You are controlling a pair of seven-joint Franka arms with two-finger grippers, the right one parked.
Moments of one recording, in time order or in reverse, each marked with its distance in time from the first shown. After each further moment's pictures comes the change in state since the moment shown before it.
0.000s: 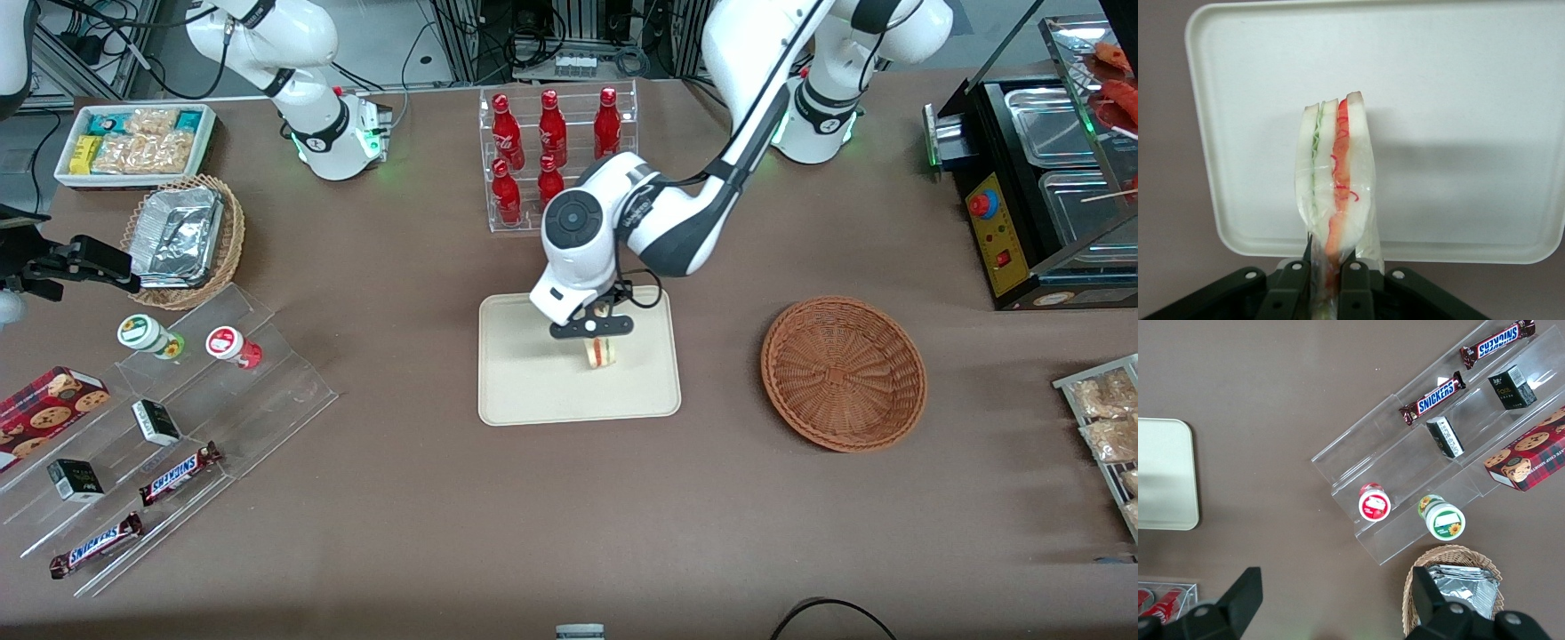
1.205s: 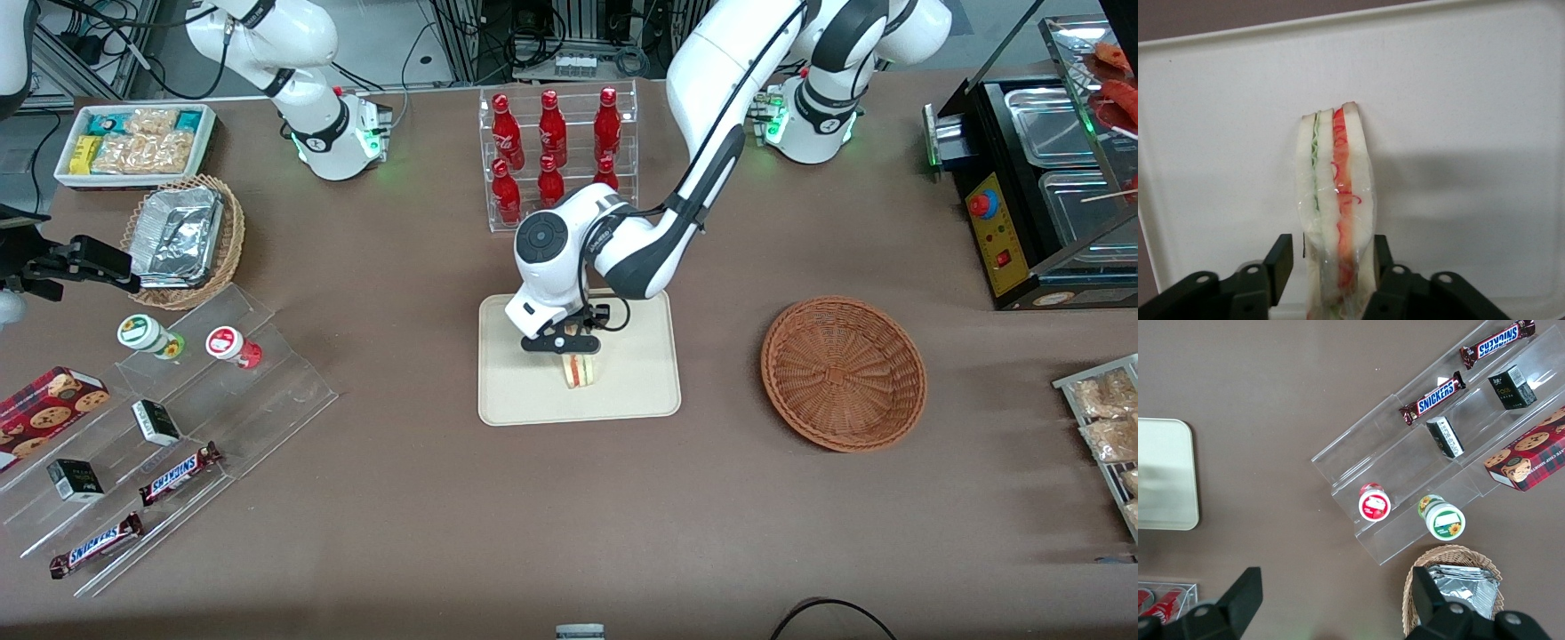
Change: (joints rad) arm -0.031 0.149 0.006 0.119 0.081 0.076 0.013
